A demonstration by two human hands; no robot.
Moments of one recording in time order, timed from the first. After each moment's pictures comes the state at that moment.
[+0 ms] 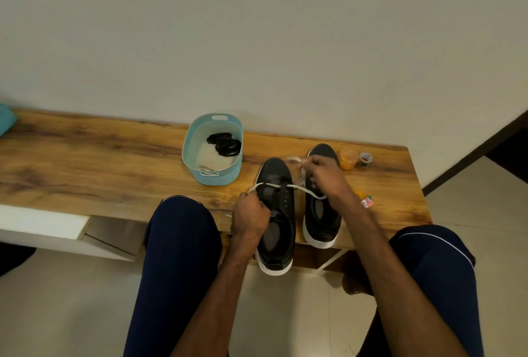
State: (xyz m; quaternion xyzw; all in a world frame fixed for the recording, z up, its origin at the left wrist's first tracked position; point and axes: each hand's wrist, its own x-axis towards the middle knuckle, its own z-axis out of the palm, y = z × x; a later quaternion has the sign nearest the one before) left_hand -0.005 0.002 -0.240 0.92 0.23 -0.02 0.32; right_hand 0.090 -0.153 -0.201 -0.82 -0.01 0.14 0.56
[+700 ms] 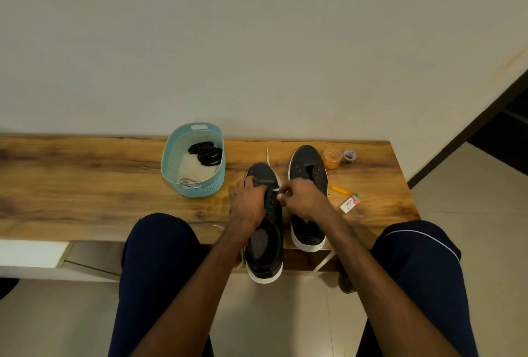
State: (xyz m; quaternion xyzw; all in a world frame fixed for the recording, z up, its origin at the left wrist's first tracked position) left_hand 0.045 -0.009 -0.246 0.99 0.04 -0.09 0.12; right_hand 0.072 -0.152 -0.214 -0.92 -0.09 0.22 0.31
